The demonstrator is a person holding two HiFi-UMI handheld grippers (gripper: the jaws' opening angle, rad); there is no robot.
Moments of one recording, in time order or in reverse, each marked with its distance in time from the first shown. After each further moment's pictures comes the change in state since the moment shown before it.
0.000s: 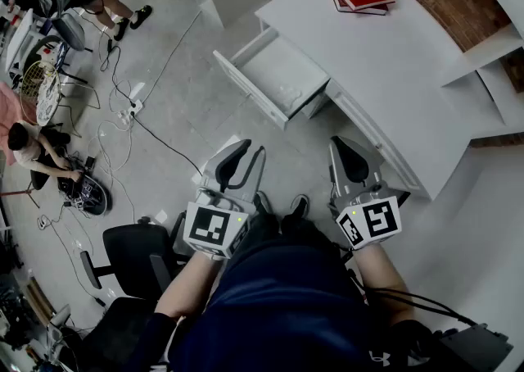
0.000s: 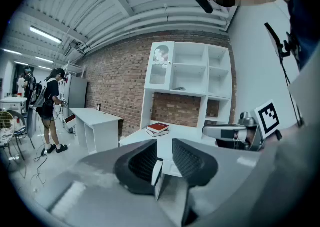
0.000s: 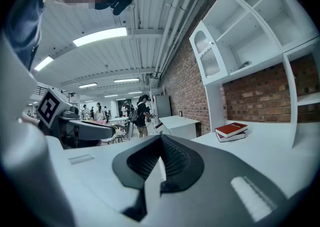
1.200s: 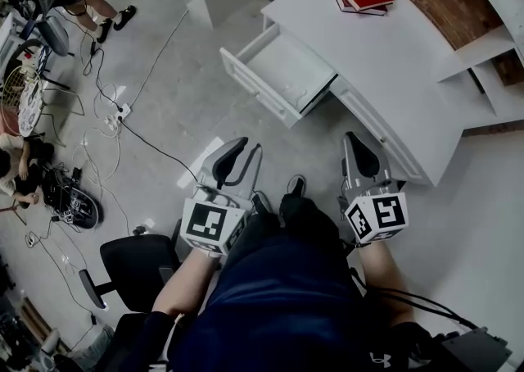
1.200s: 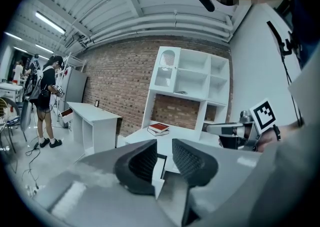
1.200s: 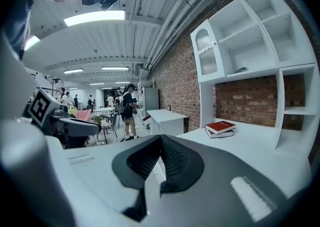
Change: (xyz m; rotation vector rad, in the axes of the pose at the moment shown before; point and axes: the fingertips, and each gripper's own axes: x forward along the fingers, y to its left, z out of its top) left arm -0.048 0.089 -0.023 0.004 -0.014 -0.105; right arm 0.030 0.053 -0.007 -0.038 0.093 -0.195
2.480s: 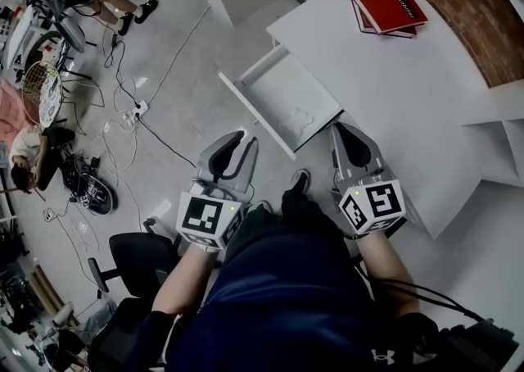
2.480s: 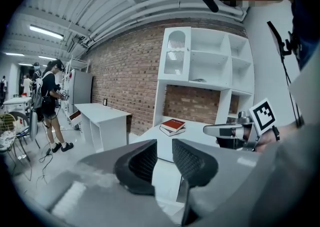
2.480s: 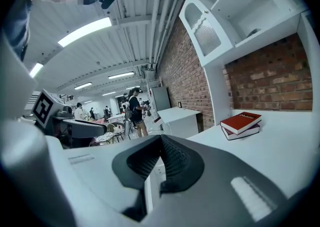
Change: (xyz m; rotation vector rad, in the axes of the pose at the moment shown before) left arm 0.157 0.047 0.032 0.025 0.089 0.154; right arm 0.153 -0.105 0.004 0.113 0.012 0.216
